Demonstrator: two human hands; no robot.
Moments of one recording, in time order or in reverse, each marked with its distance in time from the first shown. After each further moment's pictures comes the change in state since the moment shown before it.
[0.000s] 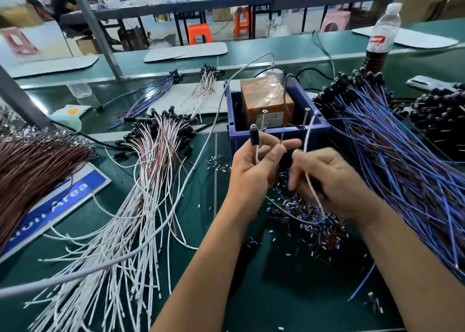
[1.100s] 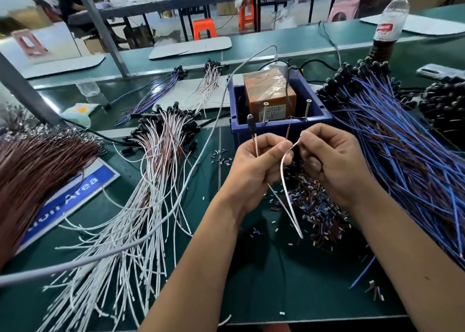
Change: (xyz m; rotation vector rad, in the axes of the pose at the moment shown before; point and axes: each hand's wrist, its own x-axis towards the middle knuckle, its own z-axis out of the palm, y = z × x) left_hand 0.003 0.005 -0.007 -0.169 -0.109 -0.222; right_hand 0.008 -0.002 0.009 0.208 0.300 -0.115
